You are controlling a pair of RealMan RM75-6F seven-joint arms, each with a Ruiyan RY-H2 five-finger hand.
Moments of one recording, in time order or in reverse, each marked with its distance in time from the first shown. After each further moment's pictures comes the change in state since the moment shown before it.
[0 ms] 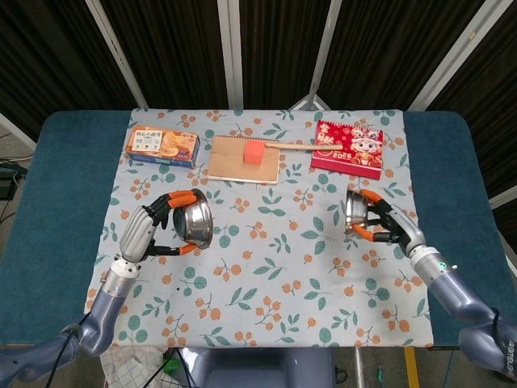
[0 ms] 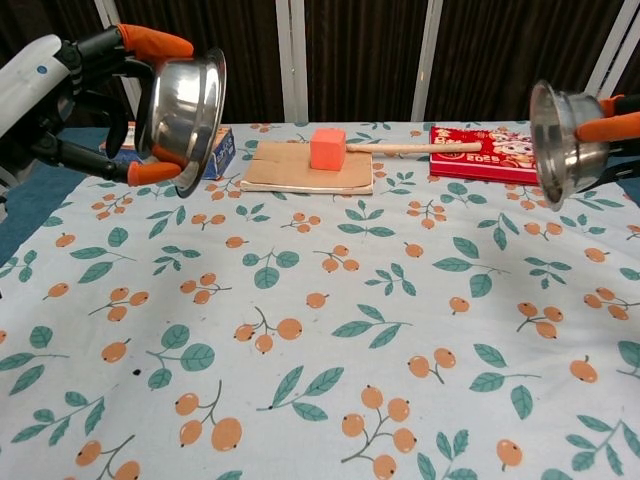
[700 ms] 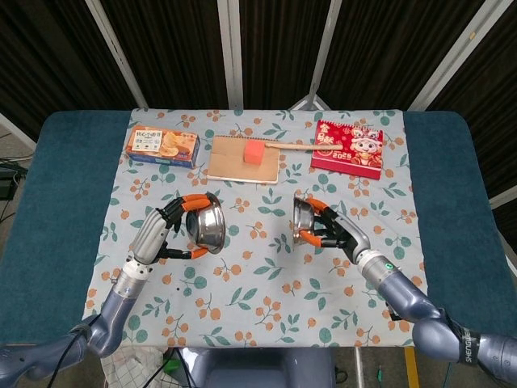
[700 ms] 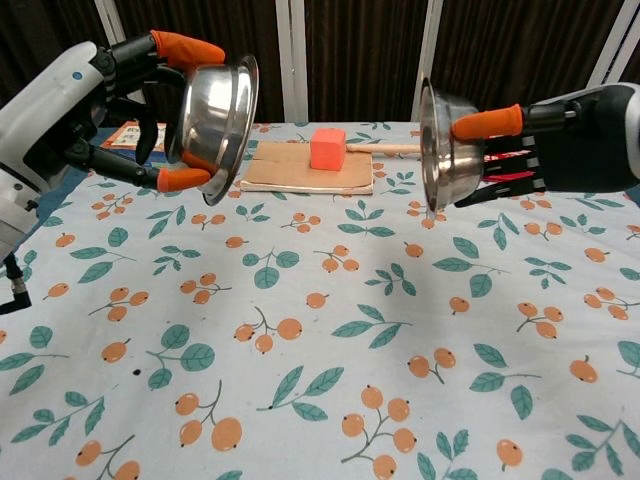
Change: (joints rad) left arm -0.027 -0.022 0.013 -0.041 -0.004 -0.023 0.021; right arm 0.184 -0.097 0.001 -0.190 0.442 0.049 -0.245
